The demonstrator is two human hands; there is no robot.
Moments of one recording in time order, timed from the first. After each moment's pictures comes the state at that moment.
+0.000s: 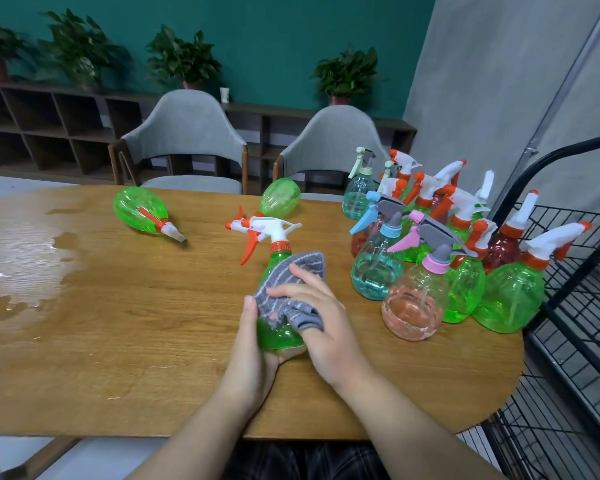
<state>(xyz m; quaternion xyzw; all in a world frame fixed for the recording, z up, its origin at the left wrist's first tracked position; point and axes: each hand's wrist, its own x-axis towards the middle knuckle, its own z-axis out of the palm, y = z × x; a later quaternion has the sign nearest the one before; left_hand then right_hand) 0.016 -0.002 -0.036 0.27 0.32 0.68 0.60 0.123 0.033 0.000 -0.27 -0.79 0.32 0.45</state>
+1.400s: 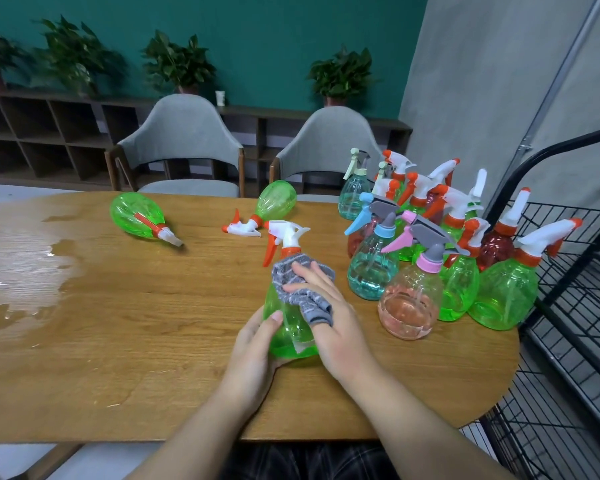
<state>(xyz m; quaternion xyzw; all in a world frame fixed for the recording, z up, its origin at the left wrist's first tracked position) 0.014 0.001 -0.044 0.32 0.37 0.66 0.57 0.135 0.040 -0.006 -0.32 -0.76 0.35 0.44</state>
